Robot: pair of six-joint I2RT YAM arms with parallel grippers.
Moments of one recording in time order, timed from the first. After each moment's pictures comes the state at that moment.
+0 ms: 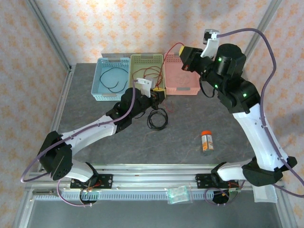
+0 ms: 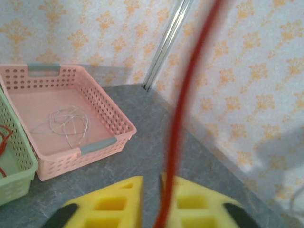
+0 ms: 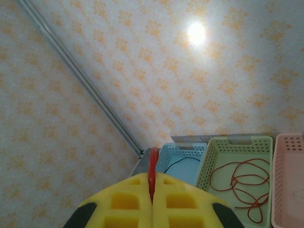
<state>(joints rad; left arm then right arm) -0.70 1.43 1.01 0.29 0.06 -0.41 0.57 1.31 1.85 -0.60 0.01 0.48</state>
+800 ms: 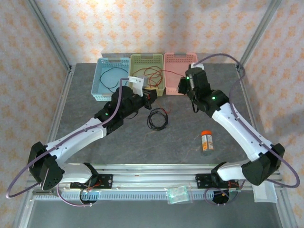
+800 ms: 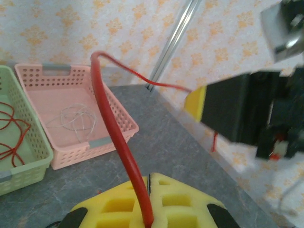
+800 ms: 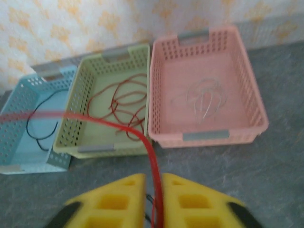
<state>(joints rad) -0.67 1.29 1.06 0.07 0.05 -0.43 0.56 1.34 1.36 -0.60 0.31 0.49</state>
